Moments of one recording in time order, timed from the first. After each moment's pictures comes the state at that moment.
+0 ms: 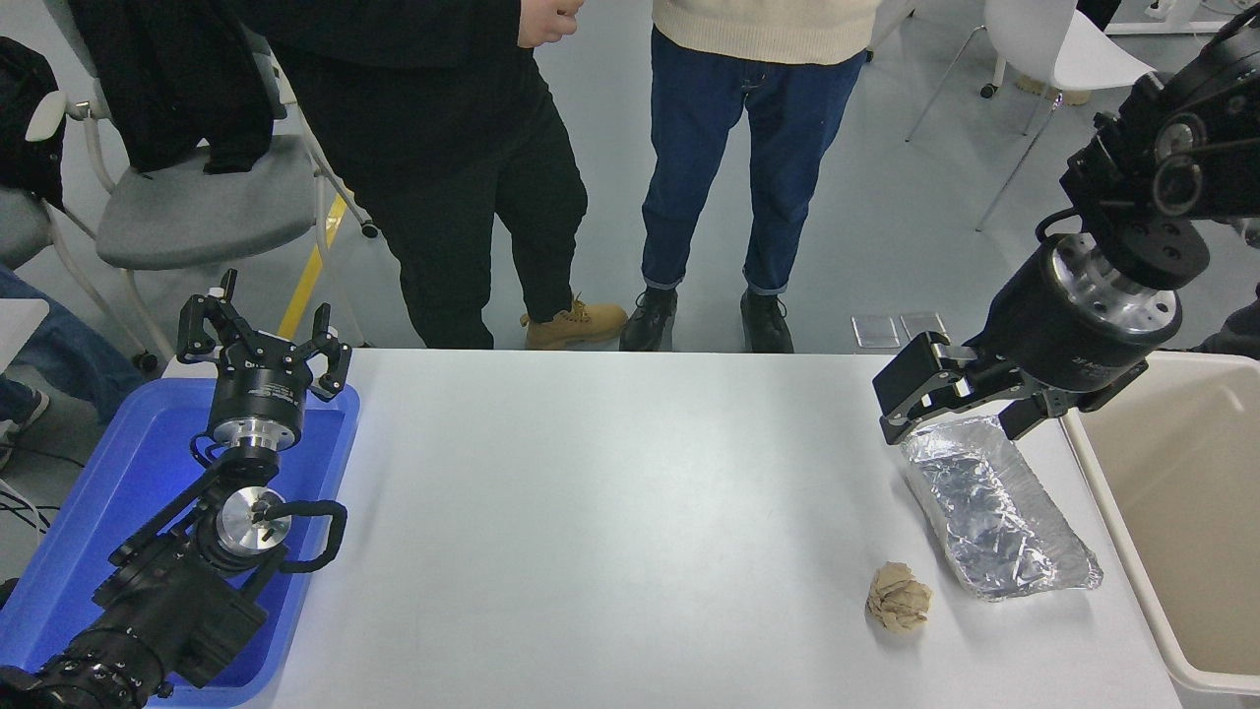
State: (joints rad) left arm -0.55 0.19 -1.04 -0.54 0.04 -0.40 -0.55; right arm 2.44 -0.29 -1.37 1.65 -0.16 0.69 0.11
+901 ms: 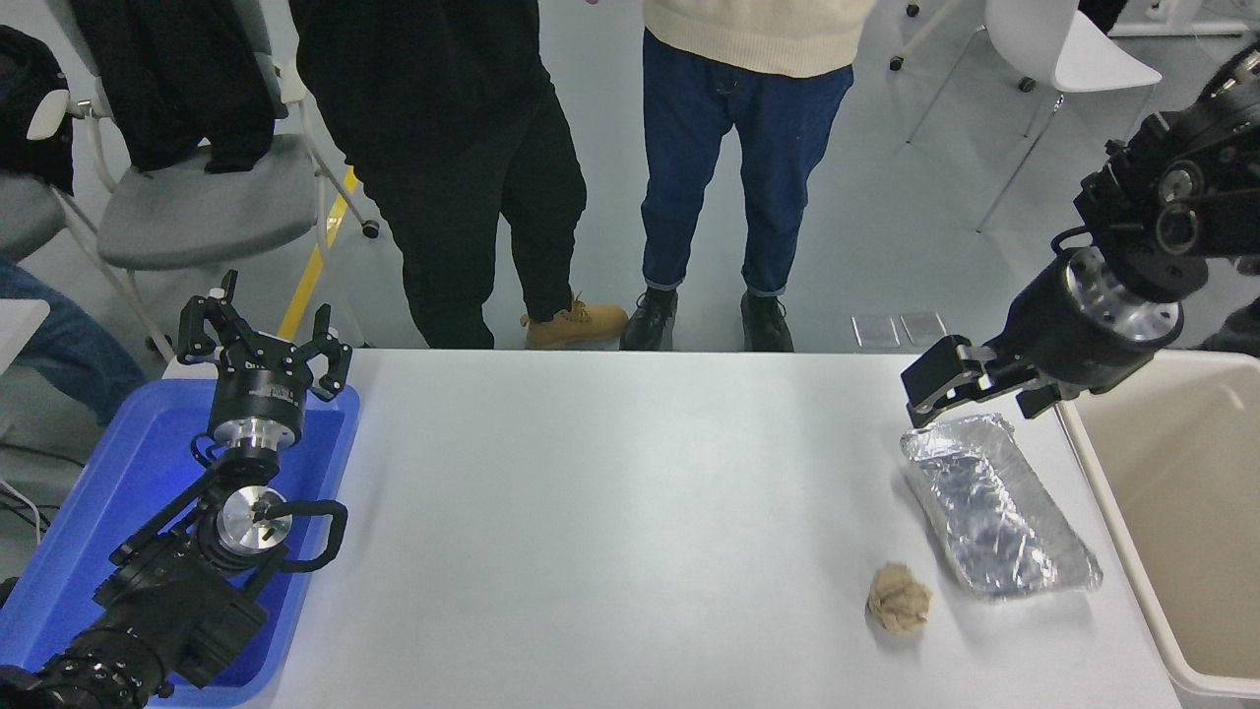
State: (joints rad) left arm -0.55 0.19 -1.04 -0.55 0.04 -0.40 -0.55; right arm 2.18 -0.48 -1.34 1.50 -0.49 0.54 0.11
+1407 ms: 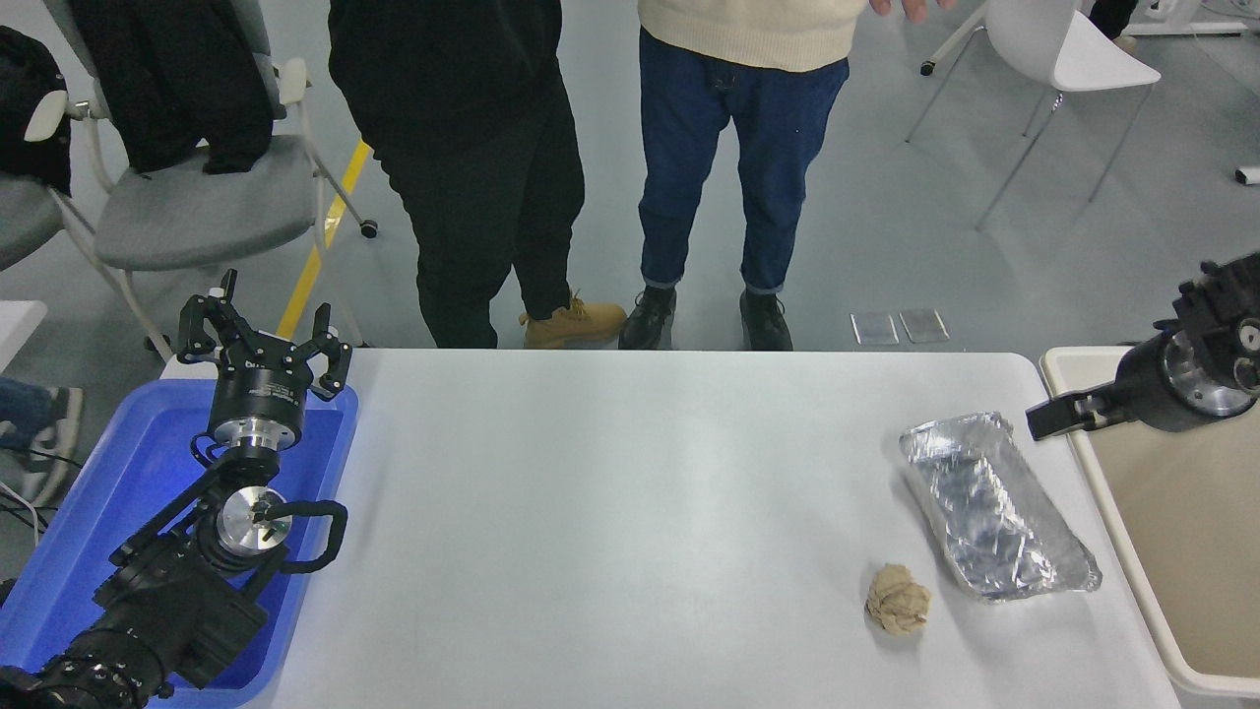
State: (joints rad) left arm -0.55 0.19 -1.04 -0.55 0.04 -0.40 -0.55; right arm 1.51 -0.69 -0.98 1.03 -0.95 0.31 0.12
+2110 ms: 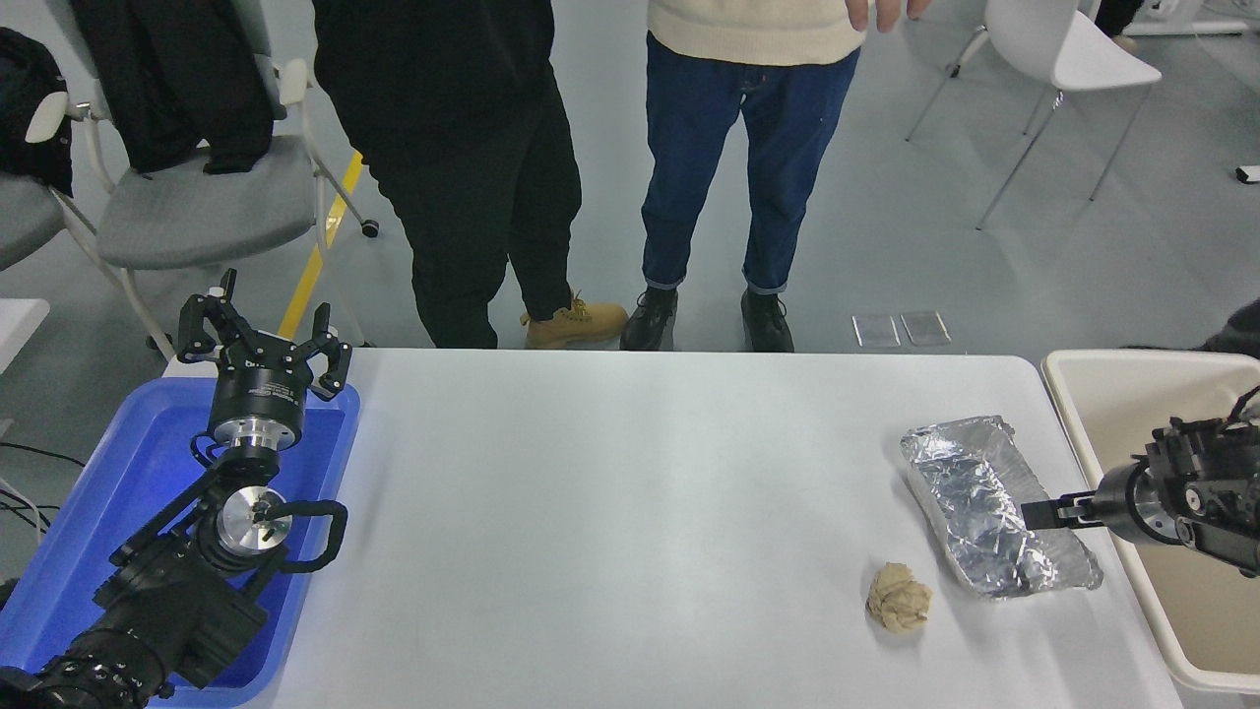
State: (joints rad) left arm -0.55 0.19 -1.04 -0.54 0.04 -0.40 -0.55; right arm 0.95 -0.55 -0.64 0.62 -1.02 0.15 0.12
